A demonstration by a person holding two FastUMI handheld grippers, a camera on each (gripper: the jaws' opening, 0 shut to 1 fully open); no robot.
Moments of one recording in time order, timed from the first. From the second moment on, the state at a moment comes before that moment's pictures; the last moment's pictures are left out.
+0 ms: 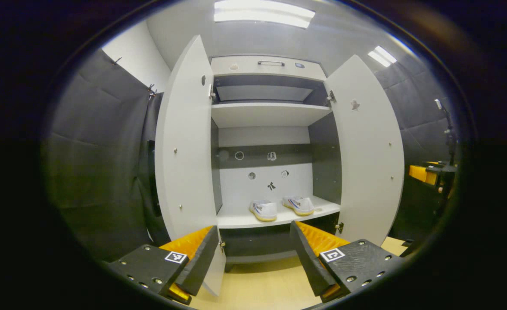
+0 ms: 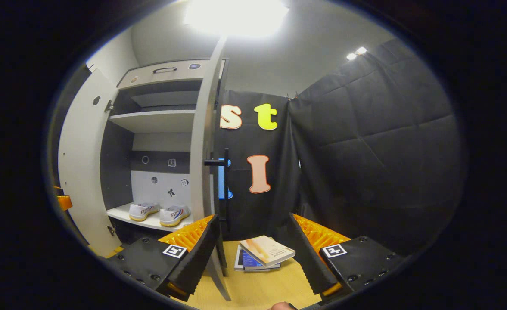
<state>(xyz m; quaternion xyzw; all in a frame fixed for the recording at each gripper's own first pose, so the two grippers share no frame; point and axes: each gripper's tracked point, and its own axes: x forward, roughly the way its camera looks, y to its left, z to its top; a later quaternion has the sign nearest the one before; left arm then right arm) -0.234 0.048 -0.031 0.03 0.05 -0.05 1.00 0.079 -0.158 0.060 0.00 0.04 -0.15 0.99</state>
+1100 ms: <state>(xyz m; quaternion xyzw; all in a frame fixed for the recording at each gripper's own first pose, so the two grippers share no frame) -0.244 0.112 -0.021 0.03 0.03 -0.01 1.00 0.118 -0.156 0.057 -0.02 0.05 -0.19 0.98</state>
